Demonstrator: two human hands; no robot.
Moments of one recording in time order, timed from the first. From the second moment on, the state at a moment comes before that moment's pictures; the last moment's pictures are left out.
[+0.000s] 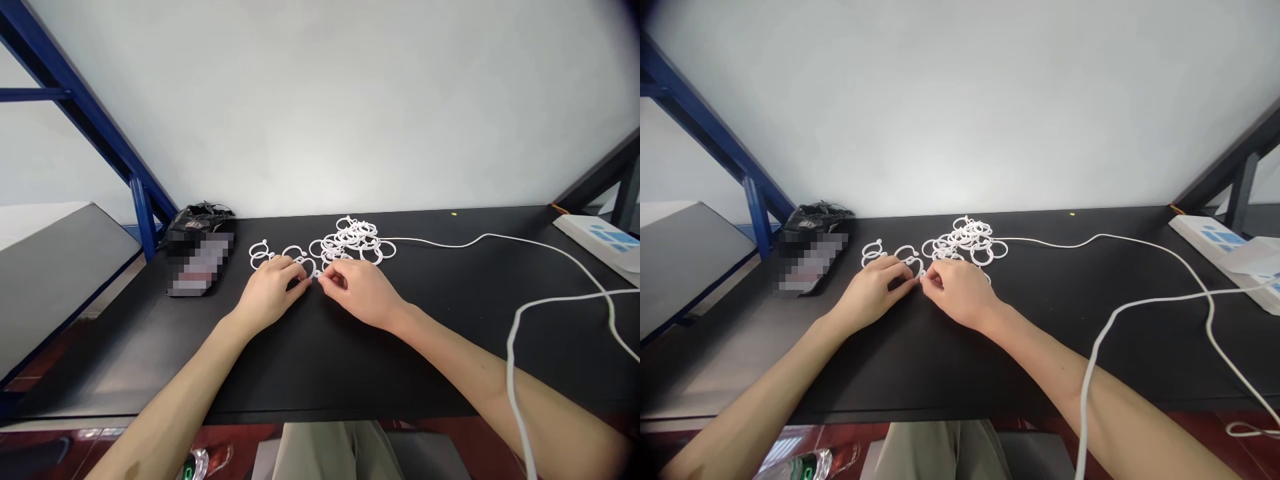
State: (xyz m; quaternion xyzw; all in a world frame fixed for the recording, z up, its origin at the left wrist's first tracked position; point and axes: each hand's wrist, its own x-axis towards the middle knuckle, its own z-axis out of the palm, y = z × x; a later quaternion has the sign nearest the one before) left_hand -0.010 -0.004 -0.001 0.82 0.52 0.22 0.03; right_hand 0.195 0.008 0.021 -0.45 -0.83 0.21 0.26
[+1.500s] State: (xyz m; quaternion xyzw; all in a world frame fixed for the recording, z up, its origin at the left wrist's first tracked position) left_hand 0.002 -0.015 0.009 0.74 0.55 0.37 0.06; right_hand 0.189 0.012 0.016 -0.42 -0.66 0.51 0.37
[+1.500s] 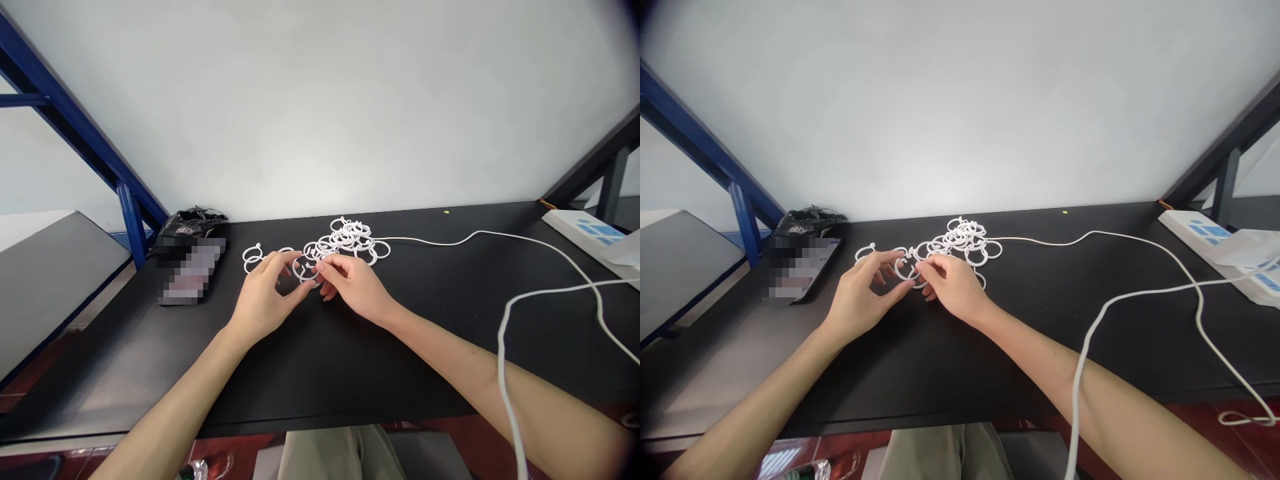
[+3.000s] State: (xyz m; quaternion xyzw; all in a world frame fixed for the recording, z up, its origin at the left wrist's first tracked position) left_hand 0.006 -0.019 0.015 0.72 0.49 0.45 0.21; right_hand 0.188 0.004 0.019 -0.37 -0.73 0.39 0.42
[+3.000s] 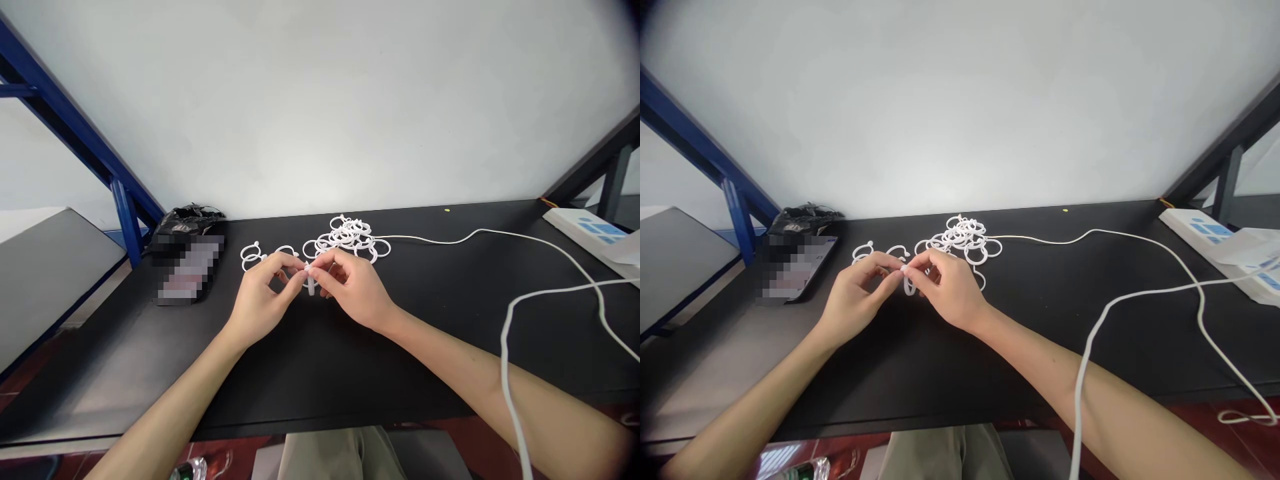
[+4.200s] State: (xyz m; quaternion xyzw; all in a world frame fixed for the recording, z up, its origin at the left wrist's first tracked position) left_hand 0.012 -0.023 0.016 0.77 0.46 0.41 0.16; right_hand 0.187 0.002 0.018 -0.39 -0.66 0.45 0.45
